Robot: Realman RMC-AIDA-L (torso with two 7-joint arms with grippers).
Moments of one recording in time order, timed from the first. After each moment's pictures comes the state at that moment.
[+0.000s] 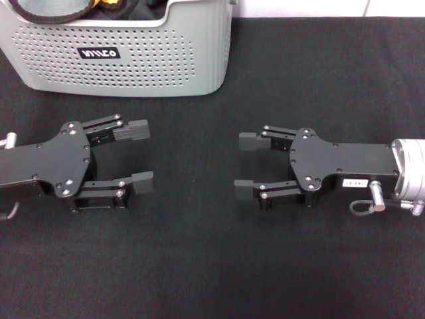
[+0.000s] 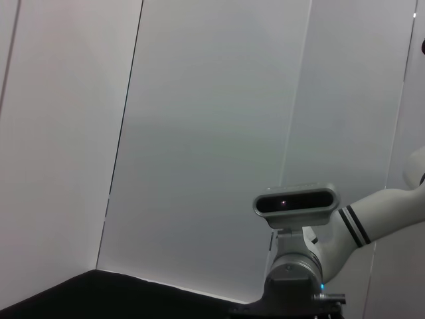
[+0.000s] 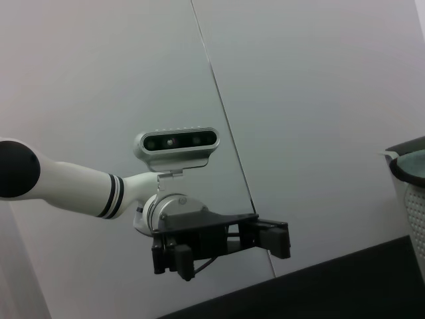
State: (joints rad) left arm -0.39 -1.93 0.80 0.50 1.67 1.96 -1.15; right arm 0.62 2.02 -1.49 -0.44 1.96 1.56 -1.94
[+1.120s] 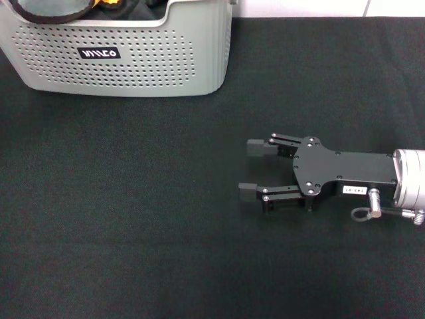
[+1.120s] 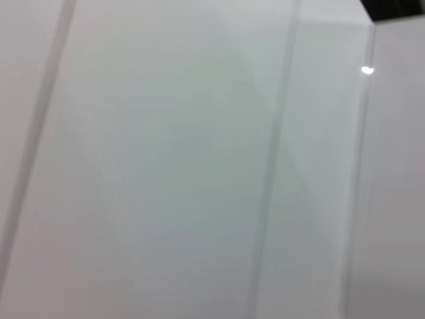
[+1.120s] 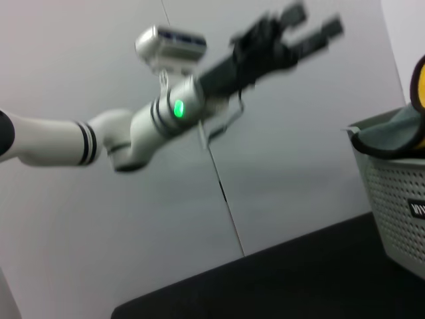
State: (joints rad) left arm -0.49 -1.98 0.44 0.80 1.54 1.69 -1.55; right arm 0.59 2.02 -1.49 -0.41 1.96 1.51 -1.97
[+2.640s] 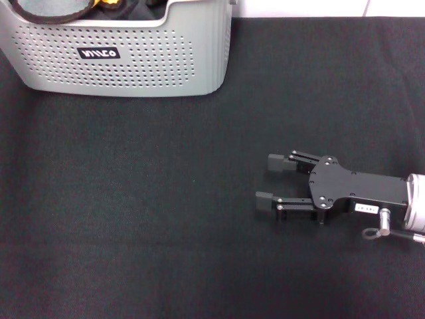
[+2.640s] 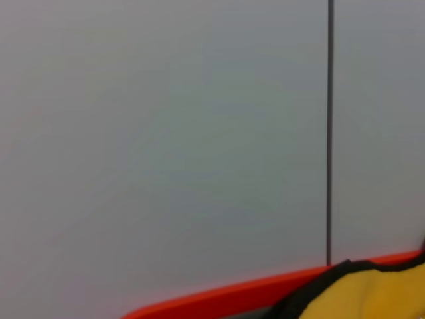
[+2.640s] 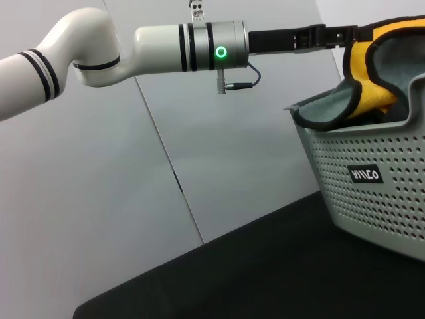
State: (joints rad) left arm -0.63 -2.07 0.73 1.15 2.21 0.80 -2.03; right arm 0.51 2.03 -1.49 -0.38 1.99 1.46 -1.99
